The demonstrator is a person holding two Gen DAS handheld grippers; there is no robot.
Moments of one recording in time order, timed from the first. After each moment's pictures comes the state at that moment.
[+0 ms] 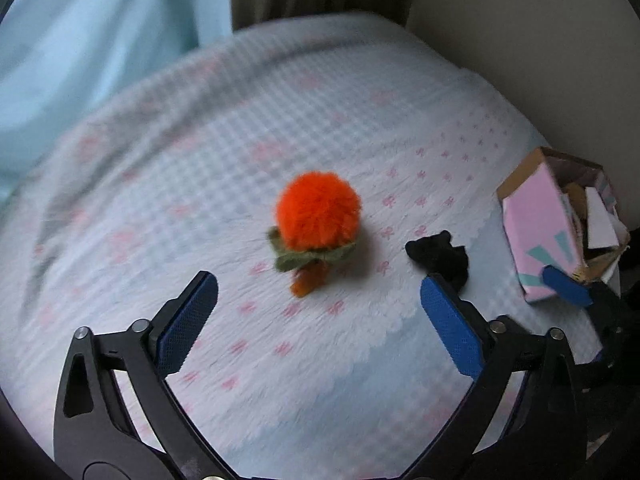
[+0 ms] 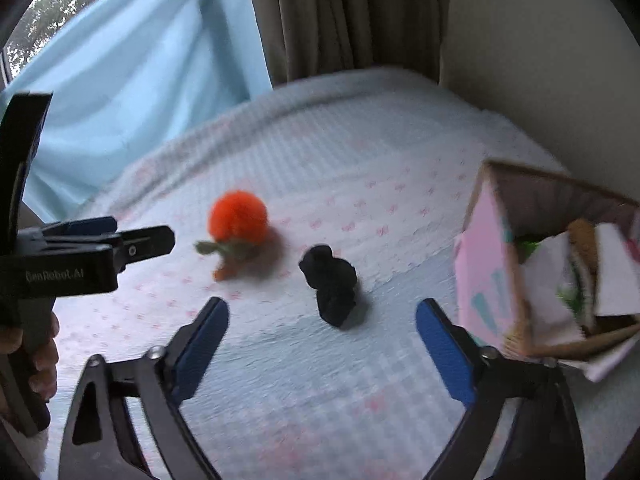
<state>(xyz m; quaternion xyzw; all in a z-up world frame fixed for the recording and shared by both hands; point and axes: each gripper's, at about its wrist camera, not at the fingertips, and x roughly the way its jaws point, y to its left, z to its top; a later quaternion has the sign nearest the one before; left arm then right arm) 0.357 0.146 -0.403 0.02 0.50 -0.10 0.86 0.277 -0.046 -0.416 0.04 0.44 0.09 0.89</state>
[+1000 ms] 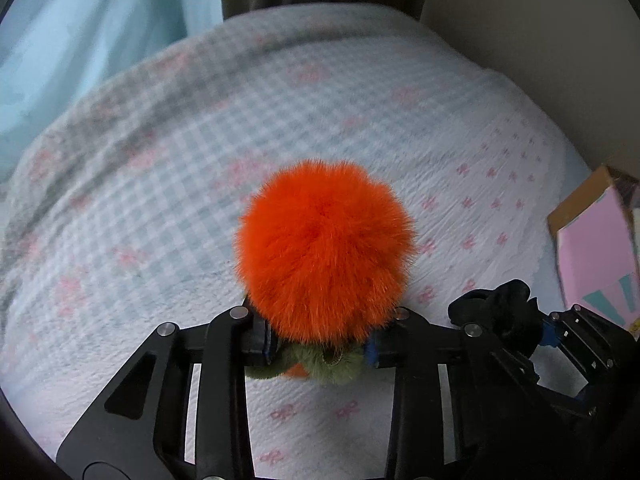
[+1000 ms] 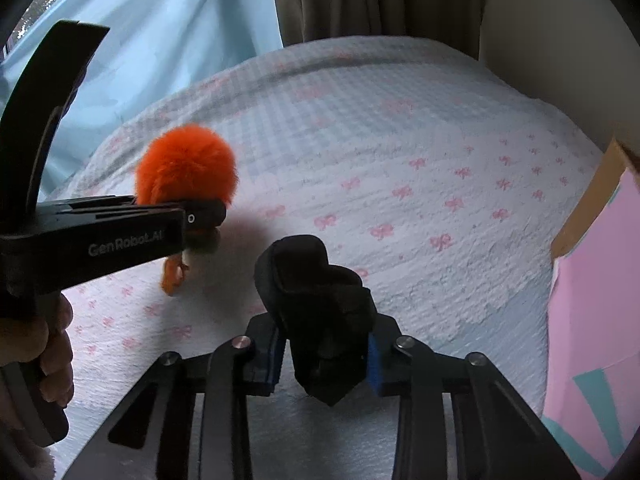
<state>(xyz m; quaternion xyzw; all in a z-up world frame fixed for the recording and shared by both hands) 0.422 0.129 -0.456 0.02 0.47 -0.09 0.88 0.340 -0.025 -0.475 0.02 0.43 0.12 0.89</state>
